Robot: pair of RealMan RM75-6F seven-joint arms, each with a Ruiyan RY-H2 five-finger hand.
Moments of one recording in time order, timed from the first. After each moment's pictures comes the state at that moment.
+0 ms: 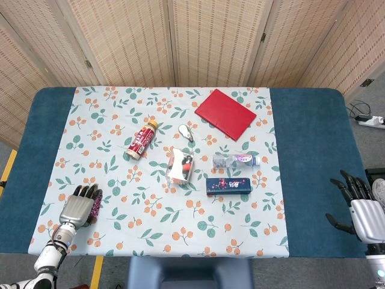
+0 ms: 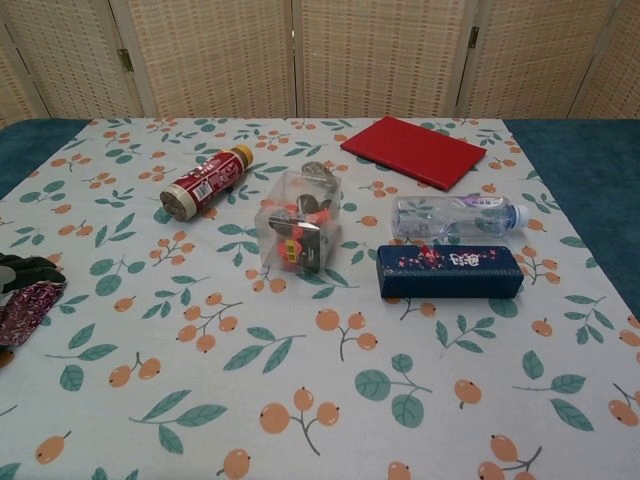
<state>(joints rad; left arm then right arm) -0.49 -1.36 0.04 -1.58 0.96 1.01 0.69 0.06 -1.07 0.02 -1.59 -1.52 1.45 0.15</state>
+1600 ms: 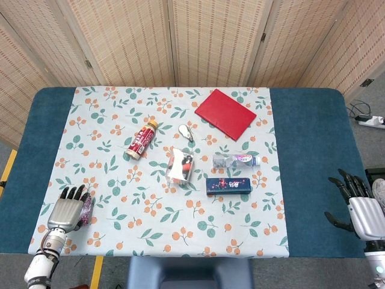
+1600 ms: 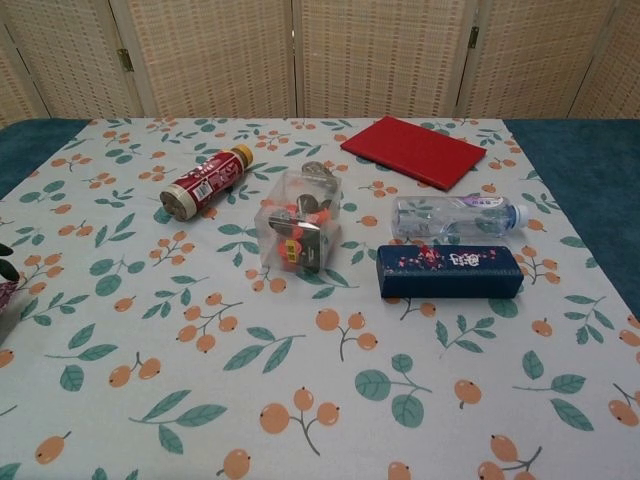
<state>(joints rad) -0.45 -1.29 0.07 -1.73 0.92 1.16 0.74 0.07 -1.07 0.03 -1.57 -1.52 1.42 0.17</state>
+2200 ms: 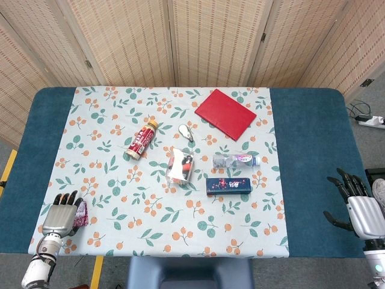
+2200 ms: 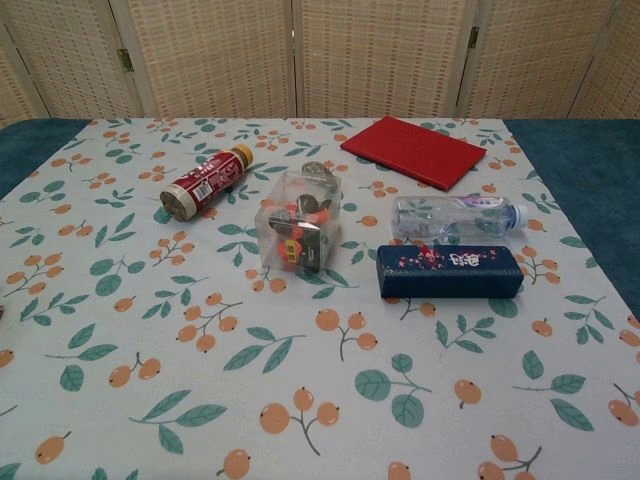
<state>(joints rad) -0.43 -1.28 0.07 -1.77 0.85 1.19 0.75 0.08 -1.08 0.03 -1.56 -1.52 1.41 0.18</state>
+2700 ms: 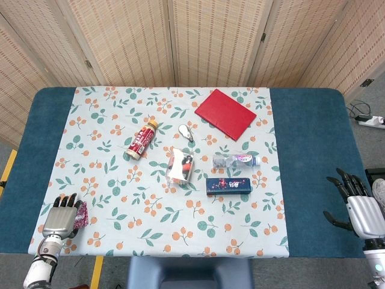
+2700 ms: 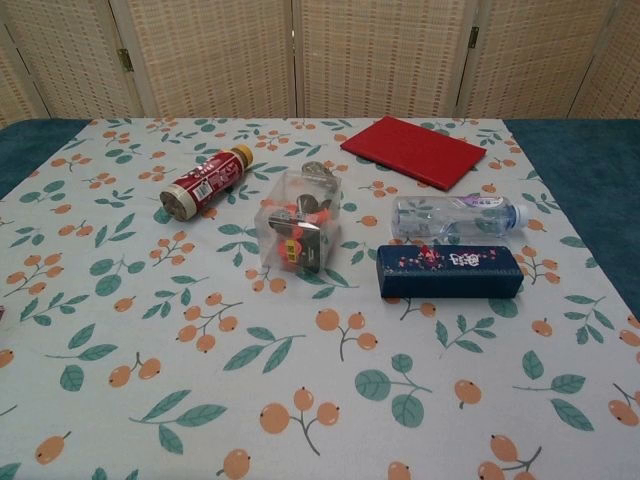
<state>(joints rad) -0.44 -1.29 0.07 -1.79 0.79 1.20 0.79 0.09 -1.08 0.03 -1.56 -1.51 1.41 0.19</state>
